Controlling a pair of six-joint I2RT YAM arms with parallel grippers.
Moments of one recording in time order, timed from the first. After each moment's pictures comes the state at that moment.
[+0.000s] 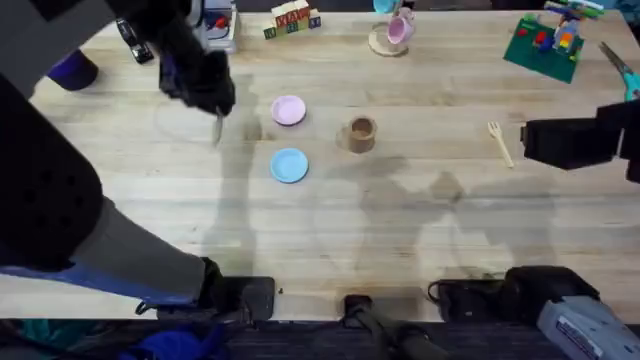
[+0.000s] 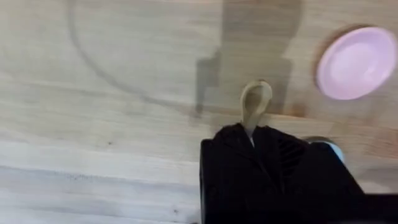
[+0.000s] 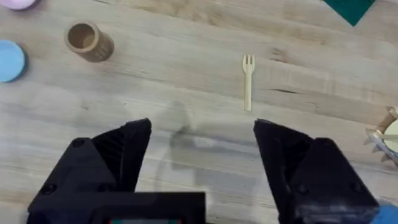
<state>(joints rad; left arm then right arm) 0.04 1.74 1.42 -1.13 -0.02 -0.13 0.00 0.79 1.20 -1.28 -0.04 -0.14</state>
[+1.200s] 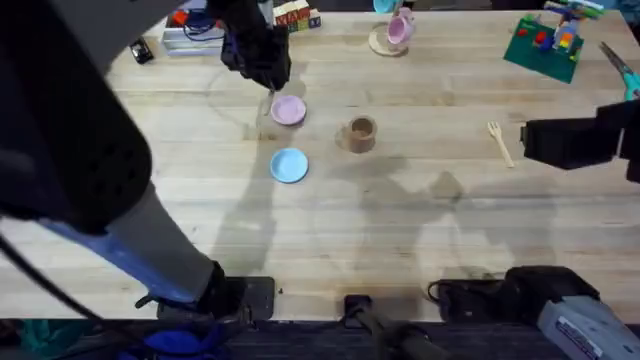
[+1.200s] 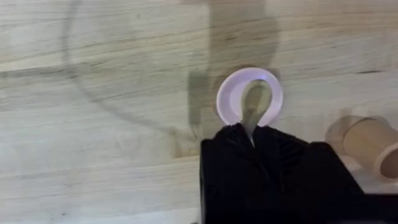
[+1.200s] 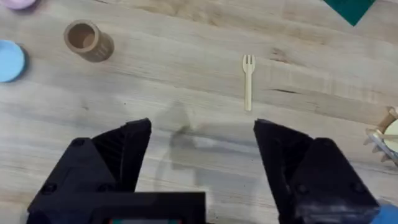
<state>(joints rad) -0.19 1.87 1.59 -1.05 0.04 -0.13 0.00 0.79 1.20 -1.28 -0.04 -0.14</state>
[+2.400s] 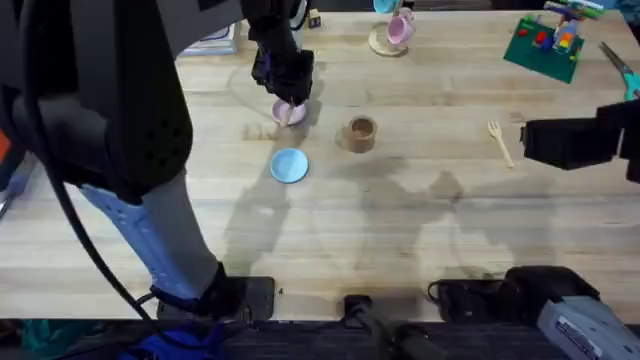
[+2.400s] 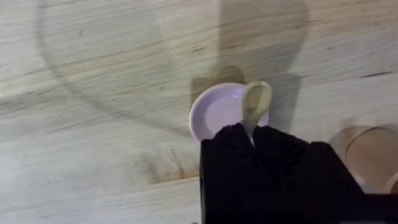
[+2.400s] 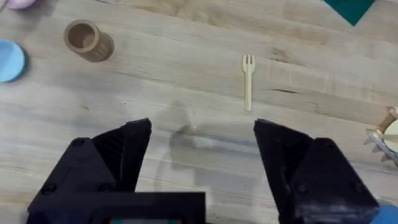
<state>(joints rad) -0.28 2.00 1.59 -0.99 0.03 -0.13 0.00 0.79 1.20 -1.28 -0.04 -0.14</state>
